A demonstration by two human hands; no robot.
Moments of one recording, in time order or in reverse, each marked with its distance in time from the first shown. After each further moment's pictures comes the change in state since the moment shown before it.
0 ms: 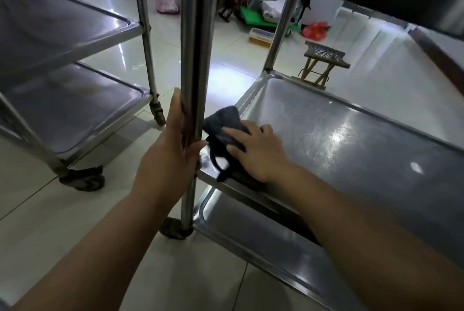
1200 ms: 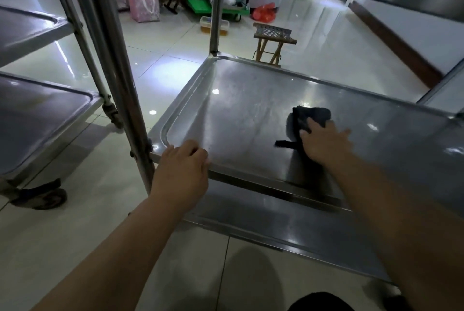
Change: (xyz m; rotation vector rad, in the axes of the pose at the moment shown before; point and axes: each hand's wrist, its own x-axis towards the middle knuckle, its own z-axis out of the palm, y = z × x) left_hand -0.045 0.031 0.071 0.373 -0.315 0.319; right_hand -0.138 0.154 -0.042 -0.192 -0.142 0.876
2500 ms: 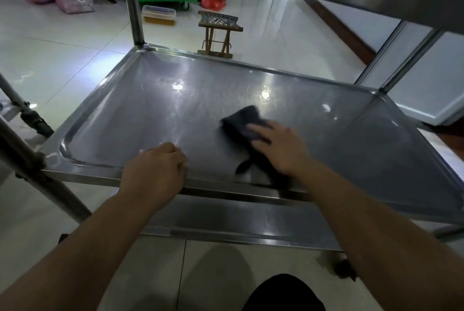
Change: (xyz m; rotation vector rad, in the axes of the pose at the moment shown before) left_hand 0.031 0.083 0.026 -0.017 -0.197 0.056; right_hand -0.024 0.082 0.014 0.159 0.113 -0.326
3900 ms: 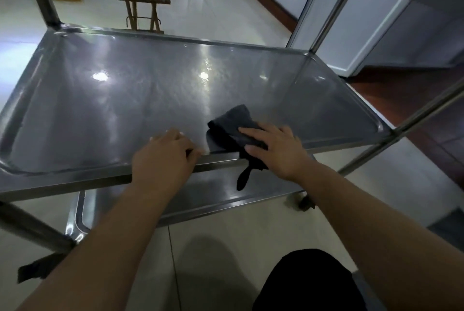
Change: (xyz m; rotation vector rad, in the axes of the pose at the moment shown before) left_hand 0.000 0.026 0.005 -0.118 -0.138 0.188; right_hand -0.118 -0.027 -0.012 0.096 0.017 0.257
